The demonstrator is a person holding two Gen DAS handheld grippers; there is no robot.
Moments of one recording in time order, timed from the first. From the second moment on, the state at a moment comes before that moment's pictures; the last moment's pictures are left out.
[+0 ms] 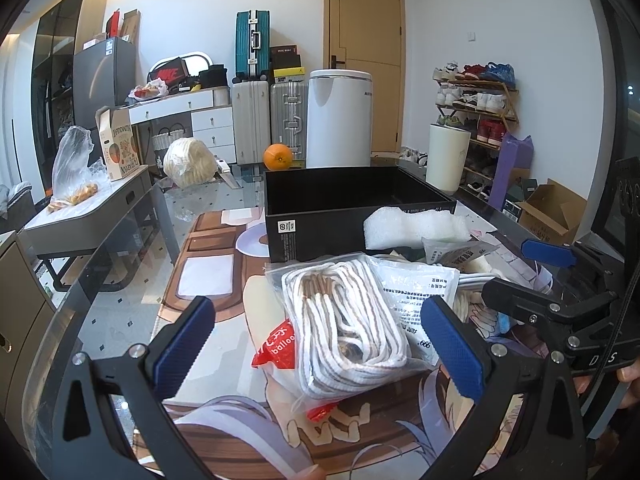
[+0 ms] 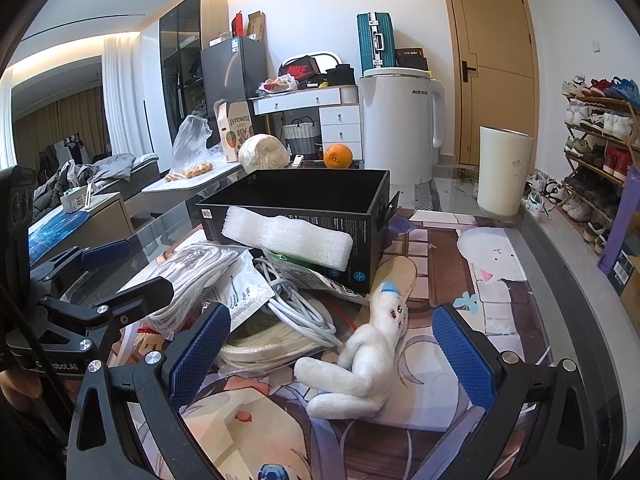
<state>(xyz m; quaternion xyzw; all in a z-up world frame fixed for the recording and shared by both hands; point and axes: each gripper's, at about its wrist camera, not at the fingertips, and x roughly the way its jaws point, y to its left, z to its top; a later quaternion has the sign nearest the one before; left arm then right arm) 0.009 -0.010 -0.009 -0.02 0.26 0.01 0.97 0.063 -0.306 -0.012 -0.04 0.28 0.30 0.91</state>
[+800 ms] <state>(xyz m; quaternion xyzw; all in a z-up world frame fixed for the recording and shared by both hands) 0.031 -0.008 -0.008 -0.02 0.30 0.03 0.95 0.095 -0.314 -0.027 -0.05 0.39 0.27 0.88</state>
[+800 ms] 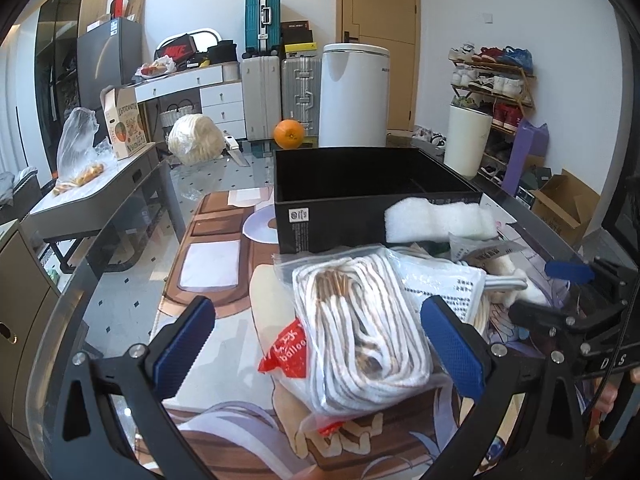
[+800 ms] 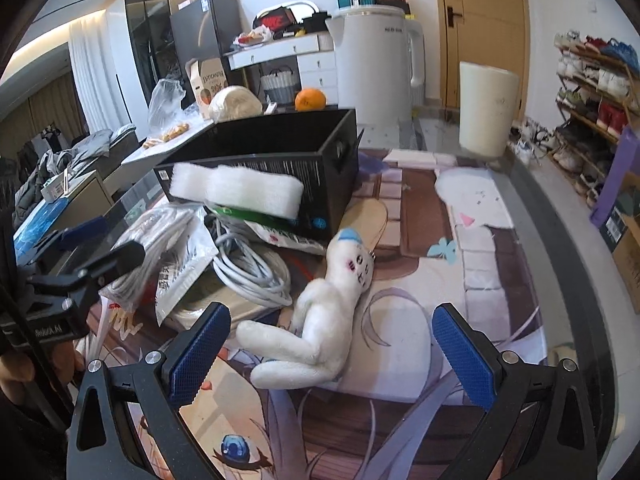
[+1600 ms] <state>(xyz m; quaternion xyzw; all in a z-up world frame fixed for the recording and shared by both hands) 0.047 -0.007 -0.019 -0.03 0.35 0.01 0.94 0.118 -0.333 -0.039 -0.04 0.45 0.23 0.86</state>
